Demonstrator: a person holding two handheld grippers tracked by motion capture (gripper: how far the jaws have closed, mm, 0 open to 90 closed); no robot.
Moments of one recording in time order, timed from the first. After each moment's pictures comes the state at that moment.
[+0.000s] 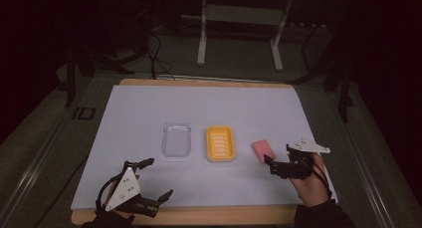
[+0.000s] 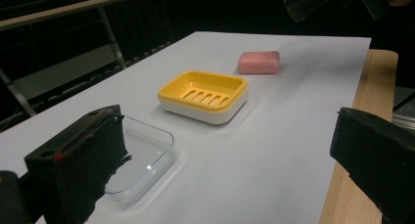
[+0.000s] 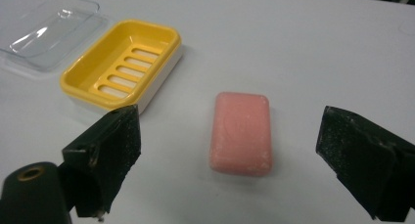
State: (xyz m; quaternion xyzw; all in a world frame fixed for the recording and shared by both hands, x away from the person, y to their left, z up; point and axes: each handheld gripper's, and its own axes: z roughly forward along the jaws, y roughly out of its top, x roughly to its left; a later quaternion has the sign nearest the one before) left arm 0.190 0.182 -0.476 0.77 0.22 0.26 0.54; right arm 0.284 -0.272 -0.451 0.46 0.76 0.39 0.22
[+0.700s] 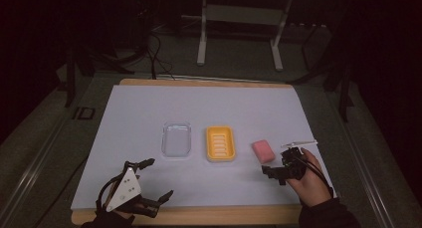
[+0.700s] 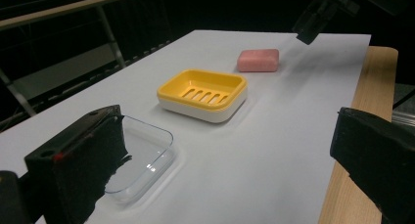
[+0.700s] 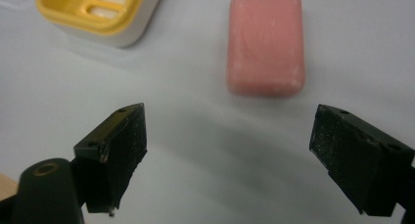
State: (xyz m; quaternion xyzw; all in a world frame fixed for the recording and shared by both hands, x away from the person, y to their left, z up) left arm 0.189 0.181 -0.476 0.77 0.22 0.26 0.54; right arm 0.294 -0.268 -0.465 0.53 0.80 0.27 0.09
